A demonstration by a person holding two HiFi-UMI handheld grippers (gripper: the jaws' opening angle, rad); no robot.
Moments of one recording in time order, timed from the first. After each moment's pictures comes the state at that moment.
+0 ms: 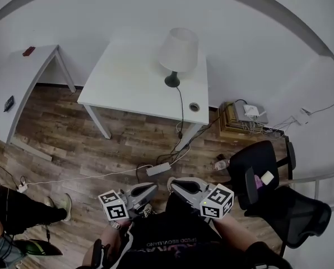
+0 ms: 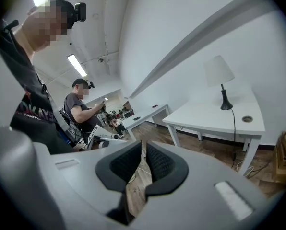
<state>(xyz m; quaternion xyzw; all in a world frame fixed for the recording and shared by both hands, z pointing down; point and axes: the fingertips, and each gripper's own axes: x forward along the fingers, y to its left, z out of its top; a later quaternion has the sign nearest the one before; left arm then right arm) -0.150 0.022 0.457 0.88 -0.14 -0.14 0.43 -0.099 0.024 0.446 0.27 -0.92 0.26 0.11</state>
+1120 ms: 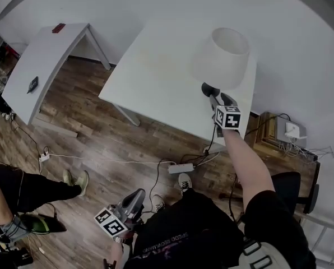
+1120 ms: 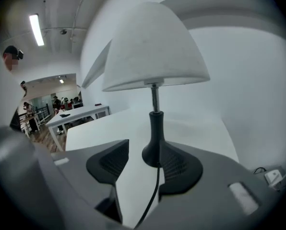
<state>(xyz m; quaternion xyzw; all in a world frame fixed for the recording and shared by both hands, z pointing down) -0.219 -0.076 0.478 0.77 -0.44 -0.17 0.42 0.016 -0.494 0.582 0.50 -0.82 0.18 0.19</state>
